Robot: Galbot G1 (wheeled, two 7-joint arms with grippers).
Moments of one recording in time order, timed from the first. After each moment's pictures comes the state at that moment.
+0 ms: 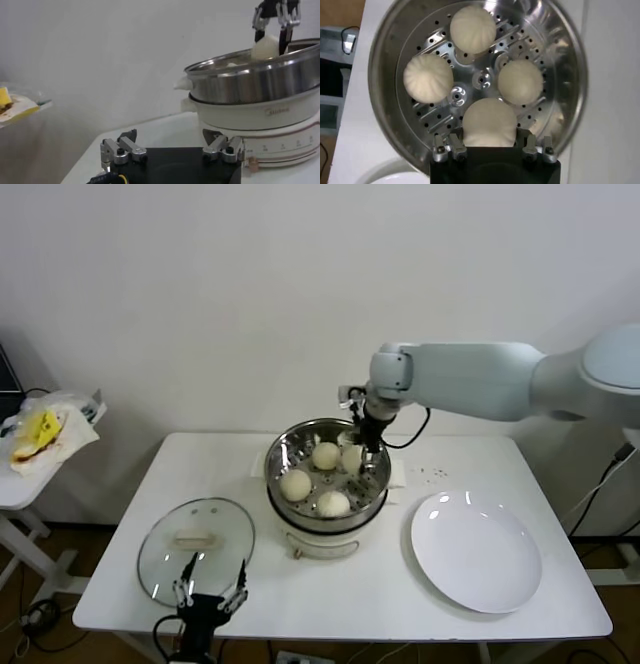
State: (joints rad) left arm 1.77 -1.50 -0.50 -2.03 0.20 -0.08 -0.08; right arm 0.75 1.30 -1.79 1.09 0.90 -0.38 -0.89
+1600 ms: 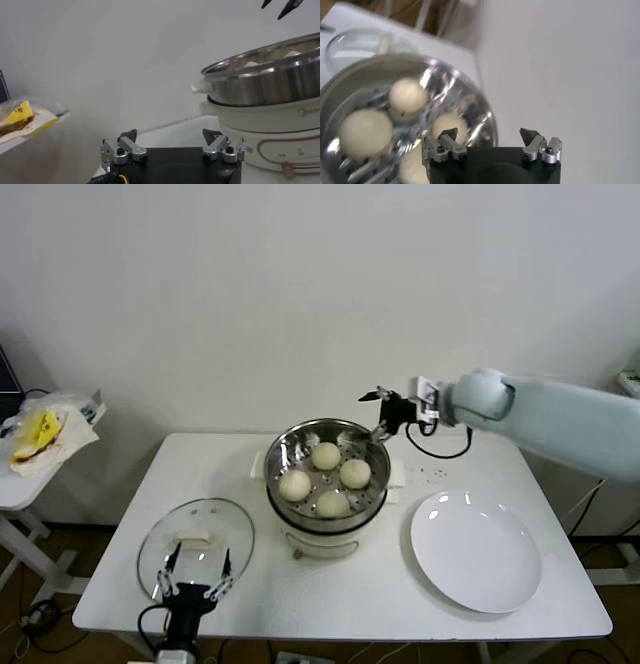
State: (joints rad) left arm 1.73 -1.49 -0.54 -2.03 0.24 -0.08 -0.11; right arm 0.47 0.72 -1.29 1.46 0.83 -0.02 -0.35
